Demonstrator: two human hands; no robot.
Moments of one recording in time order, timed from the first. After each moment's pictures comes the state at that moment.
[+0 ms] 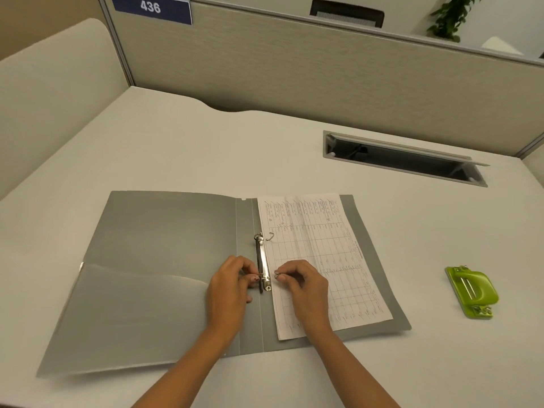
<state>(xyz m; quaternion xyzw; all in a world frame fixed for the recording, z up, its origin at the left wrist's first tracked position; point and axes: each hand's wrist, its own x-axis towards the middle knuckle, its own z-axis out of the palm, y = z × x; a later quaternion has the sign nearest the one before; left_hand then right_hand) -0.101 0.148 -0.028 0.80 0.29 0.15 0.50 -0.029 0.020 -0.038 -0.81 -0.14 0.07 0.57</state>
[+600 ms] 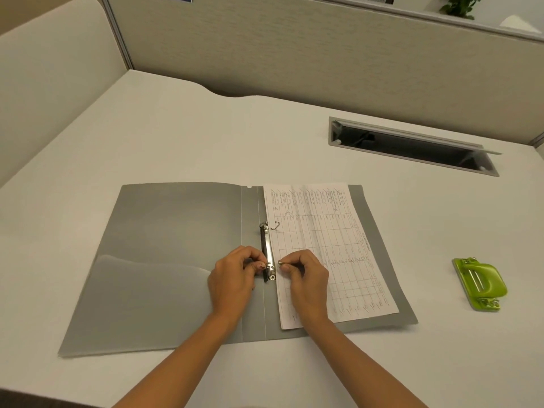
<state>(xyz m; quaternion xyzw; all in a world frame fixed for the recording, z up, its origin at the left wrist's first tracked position) -0.093 0.149 -0.027 0.83 0.30 0.15 0.45 -0.031 0.029 -0.045 -0.83 -0.13 0.04 0.54</state>
